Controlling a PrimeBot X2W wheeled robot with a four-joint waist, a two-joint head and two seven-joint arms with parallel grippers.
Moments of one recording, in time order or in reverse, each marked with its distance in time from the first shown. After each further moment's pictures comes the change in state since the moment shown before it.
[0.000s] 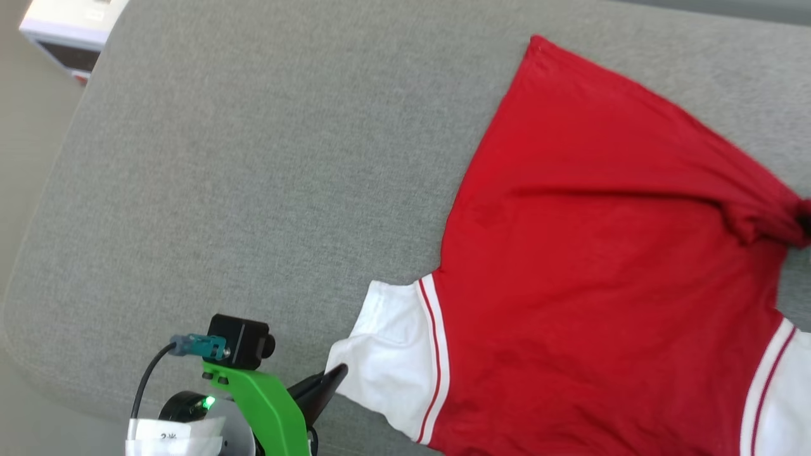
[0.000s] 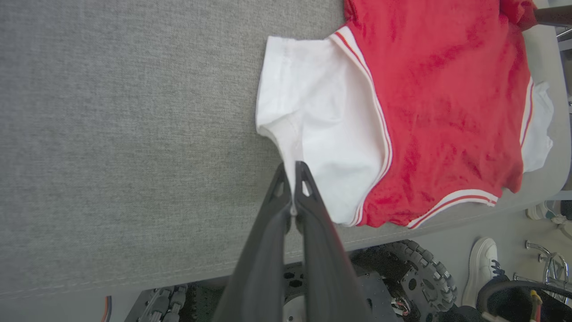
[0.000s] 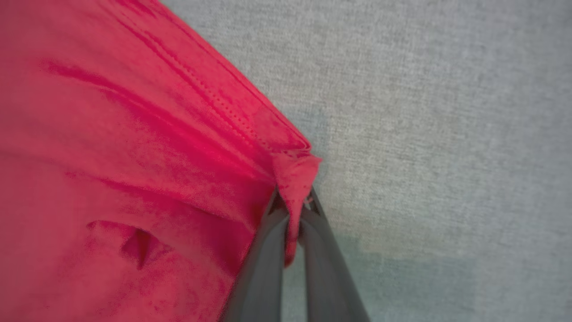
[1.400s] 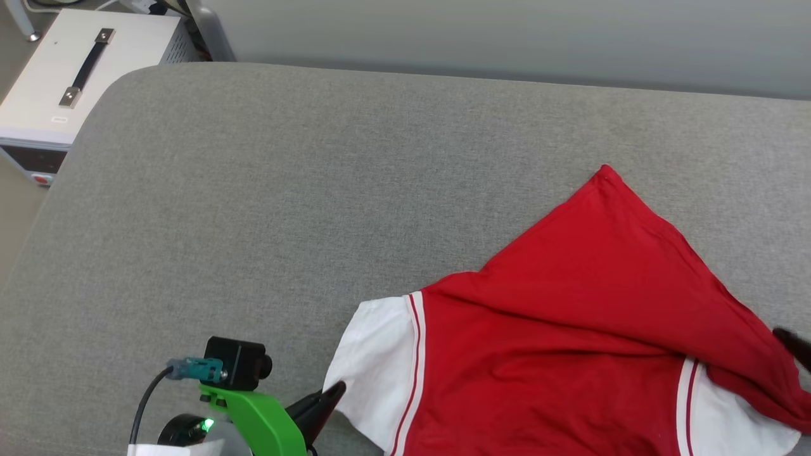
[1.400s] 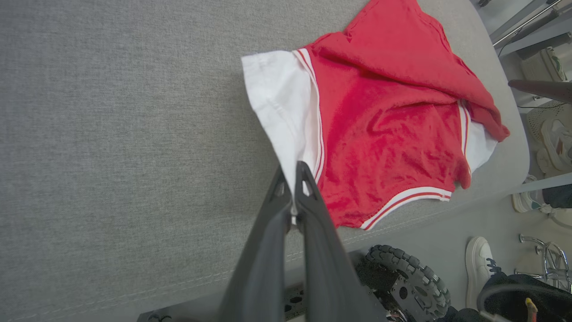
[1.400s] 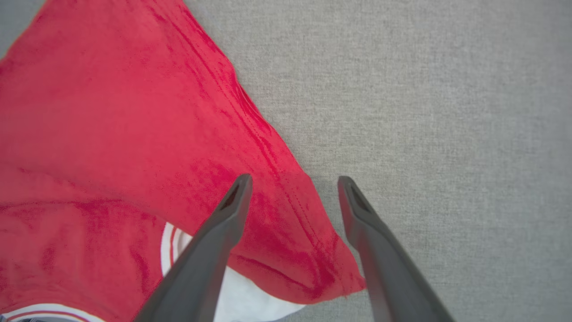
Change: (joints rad) left arm 0.066 0.002 -0.001 -0.019 0.002 0.026 -0.036; right arm 0.538 0.085 -0.244 -0.472 0.033 0.000 0.018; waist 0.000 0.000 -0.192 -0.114
